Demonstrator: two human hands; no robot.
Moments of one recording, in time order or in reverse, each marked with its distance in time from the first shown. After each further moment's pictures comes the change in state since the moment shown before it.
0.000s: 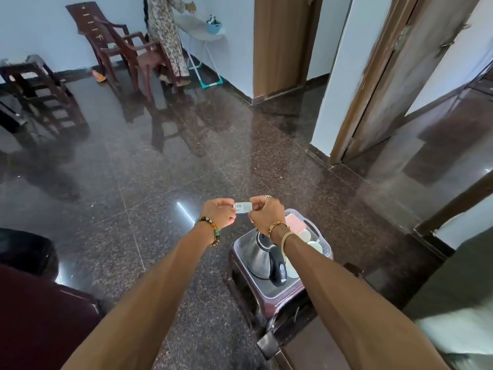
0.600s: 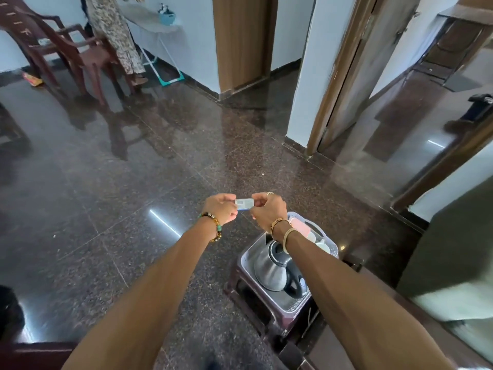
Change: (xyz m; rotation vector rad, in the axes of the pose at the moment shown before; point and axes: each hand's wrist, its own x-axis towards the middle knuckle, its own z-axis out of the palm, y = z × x) left_hand 0.102 0.044 -0.020 0.044 -0.170 -0.024; right_hand 0.068 -0.037 0.040 0.011 0.176 0.140
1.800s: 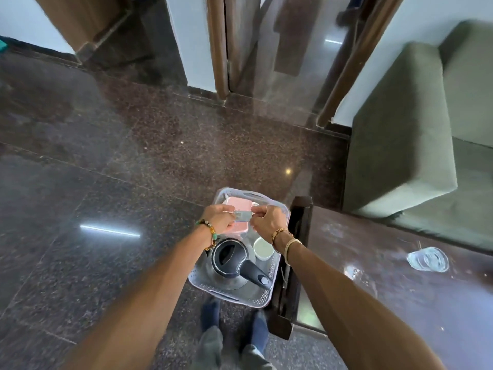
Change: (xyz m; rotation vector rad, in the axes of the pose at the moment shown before) left_hand 0.120 -0.102 0.181 0.441 -0.401 -0.255; right_hand 0.062 0.204 -0.047 0.155 0.166 0.555
